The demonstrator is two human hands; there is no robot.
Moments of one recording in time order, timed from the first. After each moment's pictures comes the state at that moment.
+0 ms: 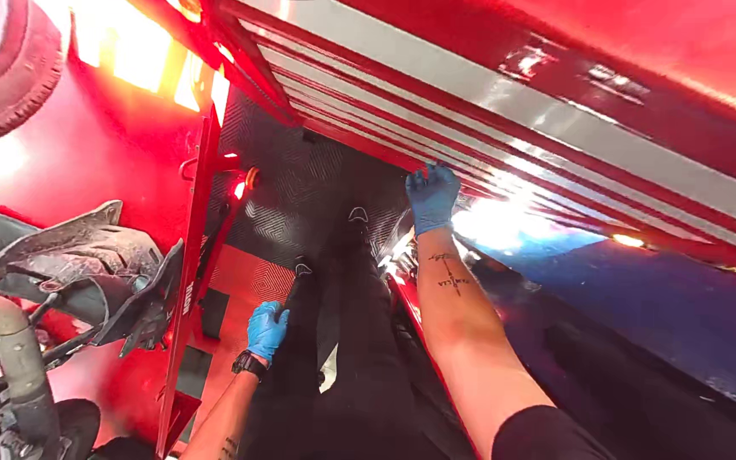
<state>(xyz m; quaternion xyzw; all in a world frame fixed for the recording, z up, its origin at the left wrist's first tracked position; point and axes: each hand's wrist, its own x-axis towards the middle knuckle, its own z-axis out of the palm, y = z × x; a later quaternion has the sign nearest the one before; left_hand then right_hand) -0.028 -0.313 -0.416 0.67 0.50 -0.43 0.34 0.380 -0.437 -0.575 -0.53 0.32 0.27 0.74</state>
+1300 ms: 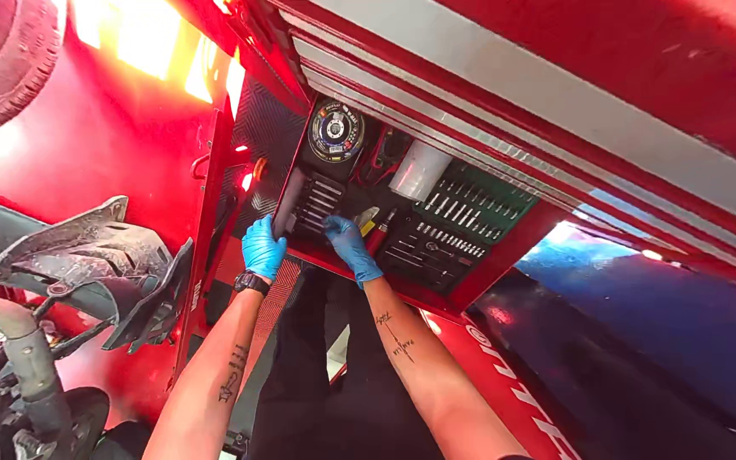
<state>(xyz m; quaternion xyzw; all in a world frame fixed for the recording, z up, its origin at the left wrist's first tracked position) 0.096 -0.181 -0.472 0.76 0.50 -0.34 0.25 0.209 -0.342 -0.550 -0.73 -0.07 0.55 0.40</state>
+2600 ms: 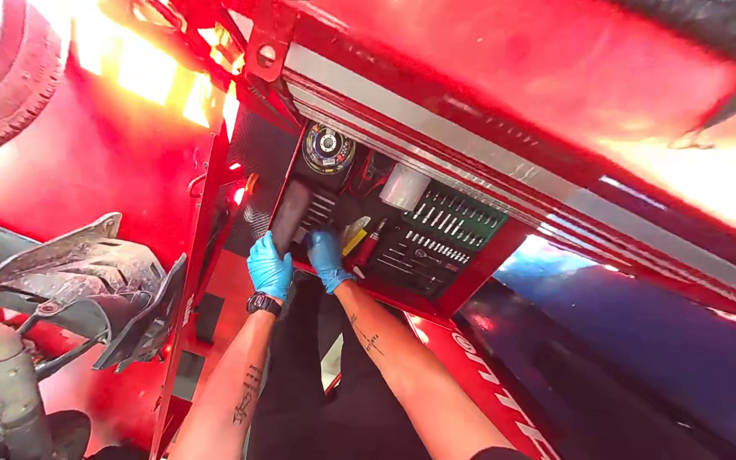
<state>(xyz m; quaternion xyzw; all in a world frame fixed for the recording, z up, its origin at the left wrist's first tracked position) 0.108 -0.217 -0.470 0.77 0.52 -0.29 0.22 0.191 -0.309 -0.547 -0.86 -0.28 0.37 0.20</state>
